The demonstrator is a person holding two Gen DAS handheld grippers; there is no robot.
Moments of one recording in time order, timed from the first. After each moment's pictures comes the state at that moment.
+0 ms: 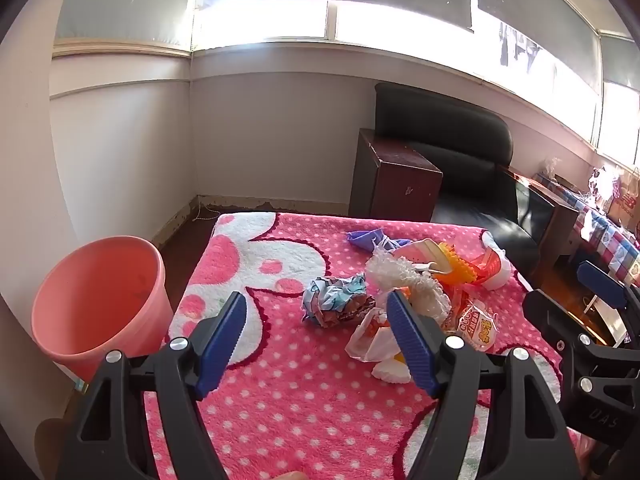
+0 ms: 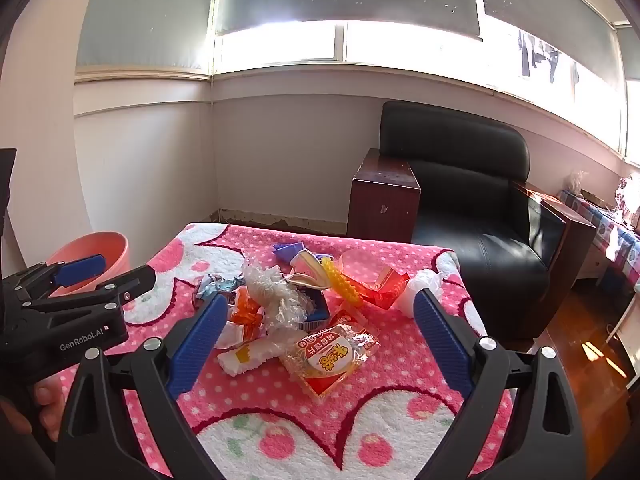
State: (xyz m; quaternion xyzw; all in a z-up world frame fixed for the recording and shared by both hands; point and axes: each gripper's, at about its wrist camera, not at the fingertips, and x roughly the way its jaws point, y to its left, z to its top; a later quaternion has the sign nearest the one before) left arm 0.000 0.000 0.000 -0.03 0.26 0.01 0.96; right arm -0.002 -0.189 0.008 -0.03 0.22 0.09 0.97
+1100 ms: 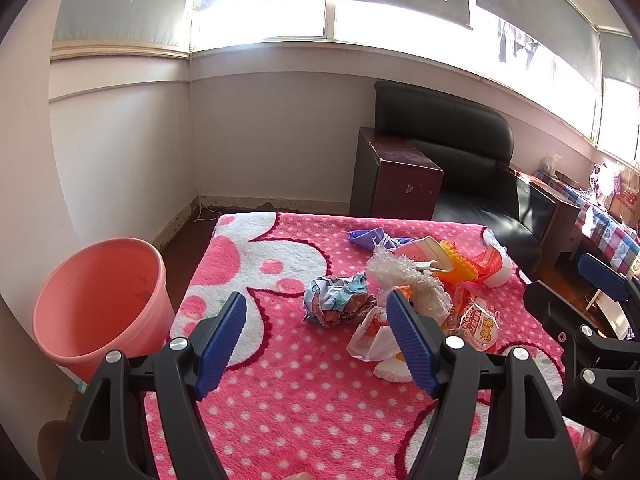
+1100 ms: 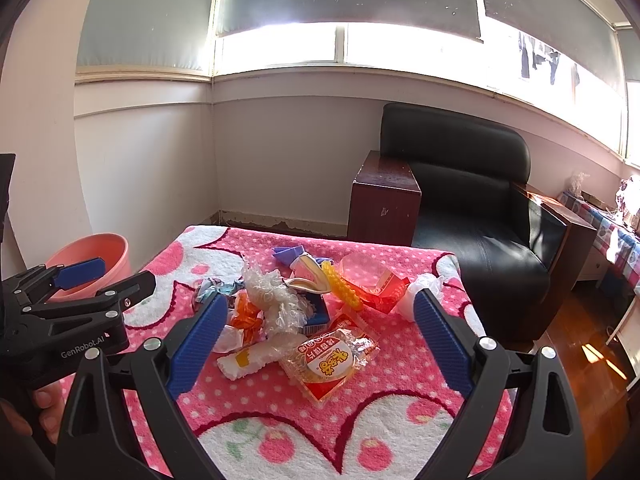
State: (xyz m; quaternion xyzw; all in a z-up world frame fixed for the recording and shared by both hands) left arm 0.002 0.003 -0.003 -0.03 0.27 0.01 0.96; right arm -0.001 -0.186 0.008 -0.03 0.21 0.09 0.97
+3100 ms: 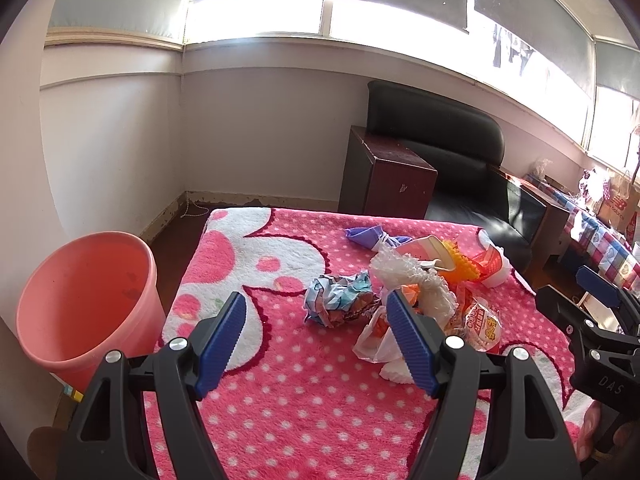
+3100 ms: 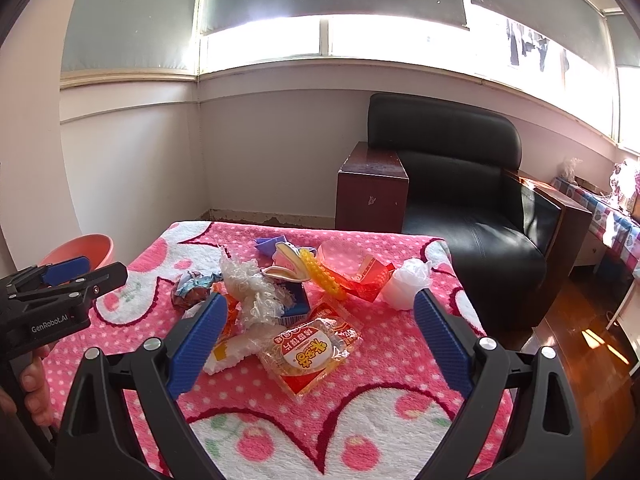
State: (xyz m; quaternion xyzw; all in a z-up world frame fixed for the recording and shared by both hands) left arm 0.011 0.017 -0.012 -0.05 0.27 -0.02 0.96; right arm 0.007 -0.204 -0.003 -0.02 0.23 0.07 0.97
